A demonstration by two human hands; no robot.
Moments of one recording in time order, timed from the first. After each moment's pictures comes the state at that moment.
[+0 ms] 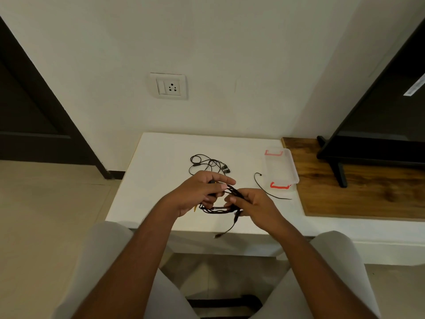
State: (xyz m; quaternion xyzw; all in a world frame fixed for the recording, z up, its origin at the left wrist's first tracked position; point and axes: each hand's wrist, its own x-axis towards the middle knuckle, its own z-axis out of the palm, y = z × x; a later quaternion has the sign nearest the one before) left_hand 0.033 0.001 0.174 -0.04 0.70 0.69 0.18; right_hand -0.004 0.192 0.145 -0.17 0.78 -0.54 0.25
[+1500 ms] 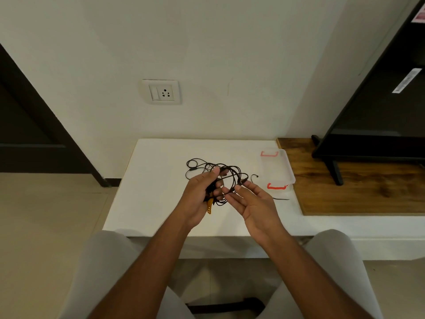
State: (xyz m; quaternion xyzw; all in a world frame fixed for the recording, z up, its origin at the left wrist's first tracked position) left_hand 0.025 0.030 0.159 -0.14 0.50 0.85 0.03; right_hand 0.015 0.173 0.168 0.13 0.47 -0.85 0.20
